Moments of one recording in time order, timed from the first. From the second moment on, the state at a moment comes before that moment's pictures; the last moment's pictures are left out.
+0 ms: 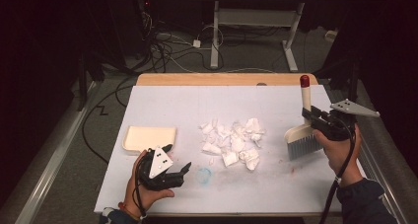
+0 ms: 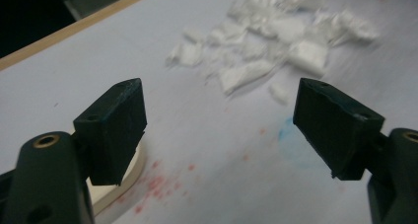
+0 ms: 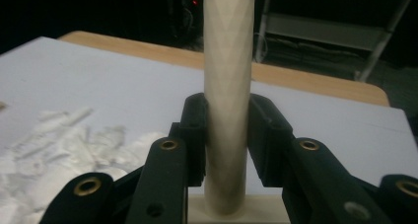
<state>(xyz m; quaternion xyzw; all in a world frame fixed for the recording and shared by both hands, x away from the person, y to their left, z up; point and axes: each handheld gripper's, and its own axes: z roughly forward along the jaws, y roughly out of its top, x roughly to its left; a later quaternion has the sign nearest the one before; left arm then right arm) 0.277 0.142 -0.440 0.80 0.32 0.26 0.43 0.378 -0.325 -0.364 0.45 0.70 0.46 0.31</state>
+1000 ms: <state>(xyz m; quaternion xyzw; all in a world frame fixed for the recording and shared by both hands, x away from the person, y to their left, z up) 0.305 -0.008 -0.421 0.78 0.24 0.13 0.57 0.307 -0.220 -0.363 0.32 0.72 0.55 0.29</state>
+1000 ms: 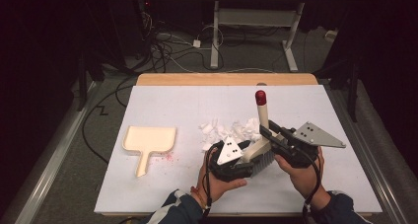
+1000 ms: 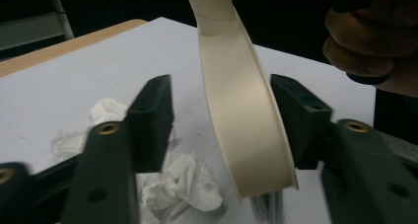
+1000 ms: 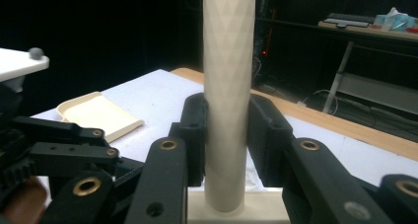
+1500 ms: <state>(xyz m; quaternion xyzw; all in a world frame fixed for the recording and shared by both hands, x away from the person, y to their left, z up) 0.310 0.029 -0.406 0.81 0.18 0.11 0.54 0.305 -0.231 -0.352 0.25 0.76 0.56 0.21</state>
